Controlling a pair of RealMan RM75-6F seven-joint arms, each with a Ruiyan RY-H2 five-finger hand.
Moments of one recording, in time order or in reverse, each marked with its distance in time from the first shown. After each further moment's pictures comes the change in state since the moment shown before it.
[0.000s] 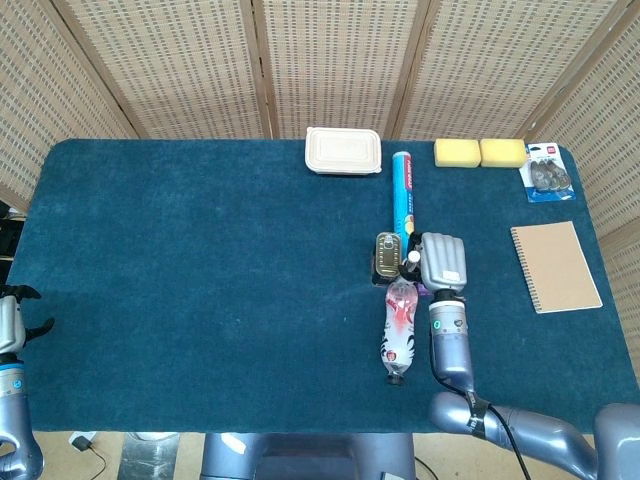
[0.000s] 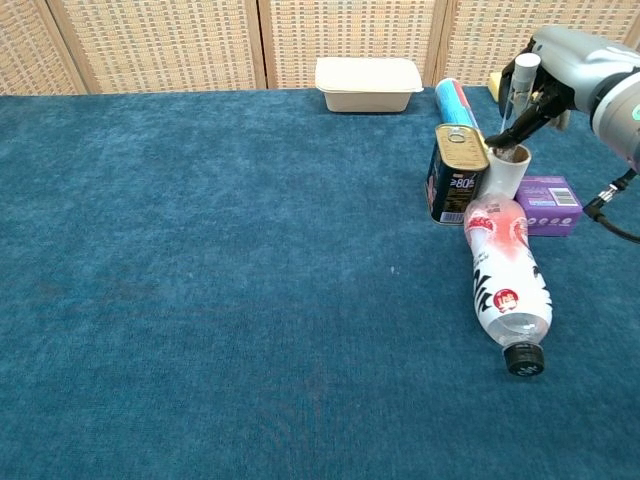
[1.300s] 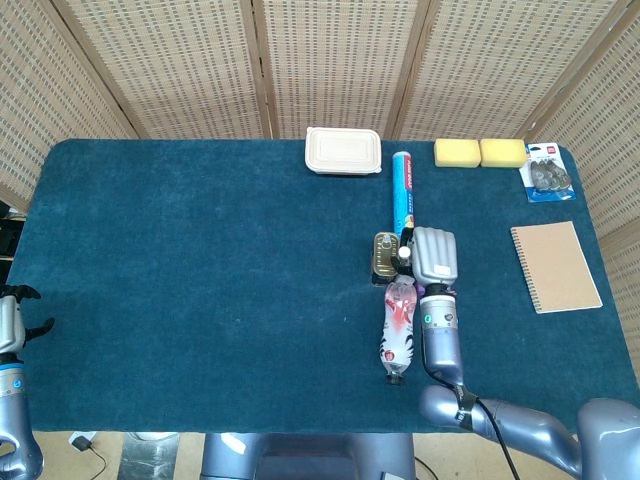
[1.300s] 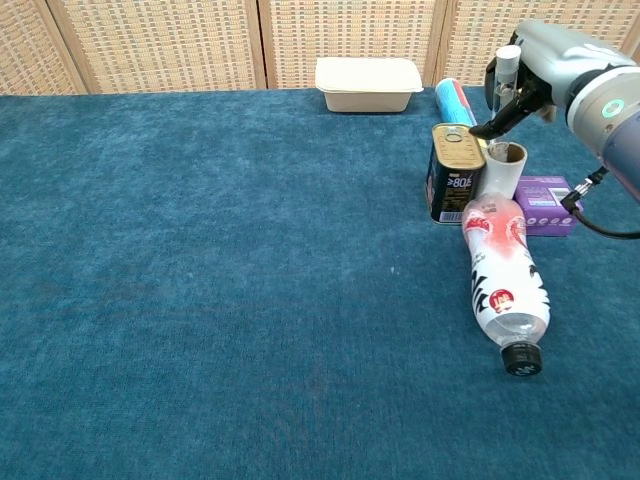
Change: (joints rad) left arm 0.000 0.001 0.000 0.000 0.000 0.000 -0.002; right arm 0.035 -0.057 0.022 0.083 -0.020 -0.002 0.020
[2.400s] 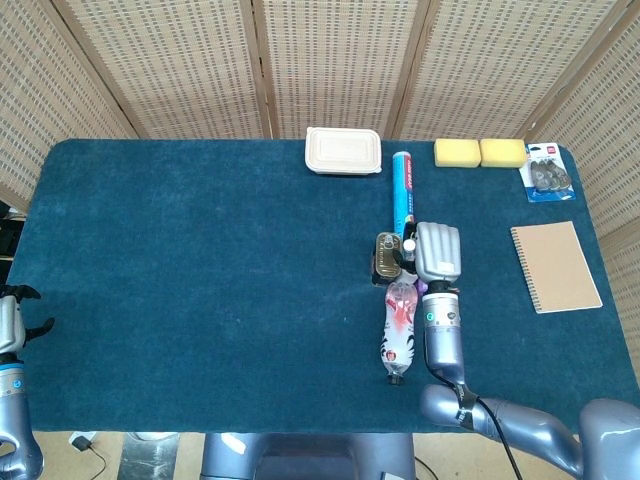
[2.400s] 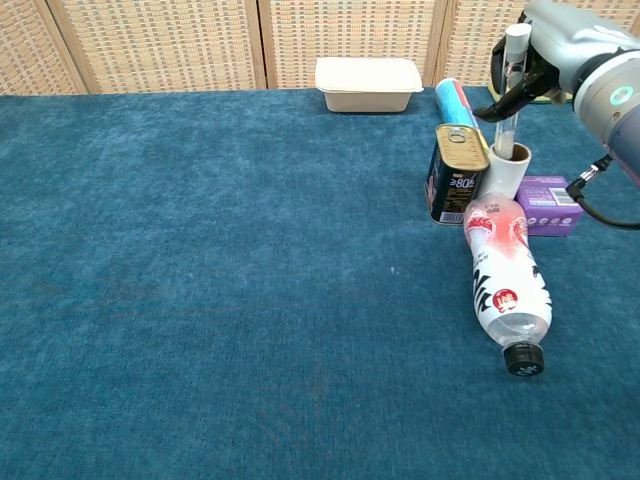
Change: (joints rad) left arm 0.000 0.000 0.000 0.000 0.000 0.000 0.000; right arm -0.004 0.003 0.014 0.005 -0.039 0.024 0.009
